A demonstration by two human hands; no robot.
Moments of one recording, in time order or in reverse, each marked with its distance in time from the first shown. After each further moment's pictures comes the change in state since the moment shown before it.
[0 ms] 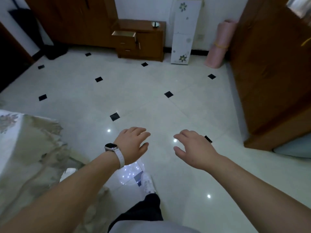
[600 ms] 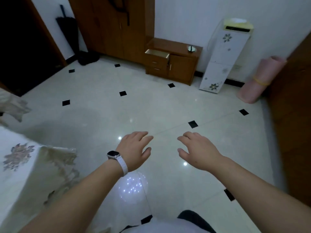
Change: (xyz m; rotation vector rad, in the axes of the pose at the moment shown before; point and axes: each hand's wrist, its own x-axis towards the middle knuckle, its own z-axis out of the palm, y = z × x) left_hand 0.145 -0.232 -0.063 -0.076 0.209 -0.211; right_hand 0.336 -0.054 -0.069 -0.130 -0.023 -0.211
